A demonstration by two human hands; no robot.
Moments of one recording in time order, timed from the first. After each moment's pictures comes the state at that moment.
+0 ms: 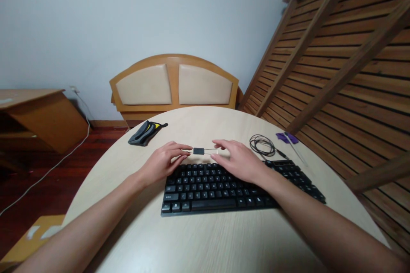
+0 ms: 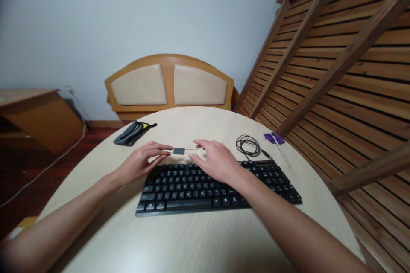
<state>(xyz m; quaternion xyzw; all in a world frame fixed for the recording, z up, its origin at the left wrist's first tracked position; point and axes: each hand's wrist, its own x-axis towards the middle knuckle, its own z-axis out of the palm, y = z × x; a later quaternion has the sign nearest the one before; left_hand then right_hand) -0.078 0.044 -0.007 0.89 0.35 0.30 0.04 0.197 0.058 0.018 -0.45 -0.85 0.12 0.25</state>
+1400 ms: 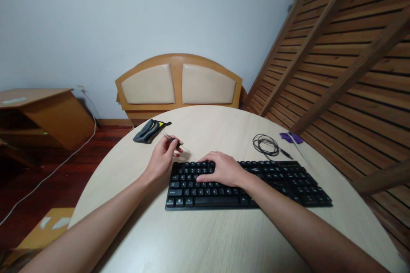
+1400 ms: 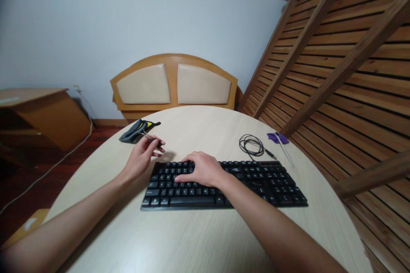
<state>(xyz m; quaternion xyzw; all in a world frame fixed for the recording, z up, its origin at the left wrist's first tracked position) -0.063 0.041 -0.019 0.56 0.49 0.58 0.35 0.168 0.060 -0.027 -0.38 -0.88 0.21 0.20</state>
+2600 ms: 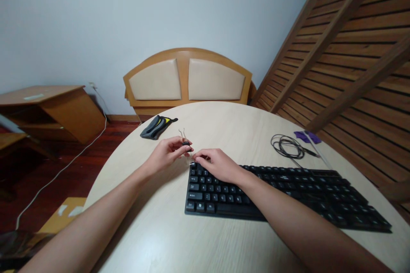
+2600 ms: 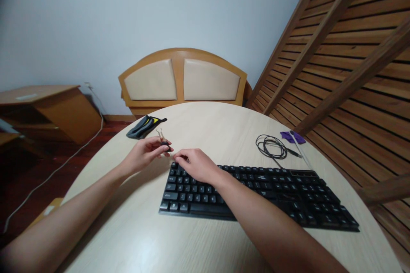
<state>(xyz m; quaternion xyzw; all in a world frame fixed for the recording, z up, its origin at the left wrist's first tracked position) -0.087 0.041 -0.011 0.70 0.47 0.42 0.34 0.126 0.068 -0.030 -0.28 -0.85 0.36 0.27</state>
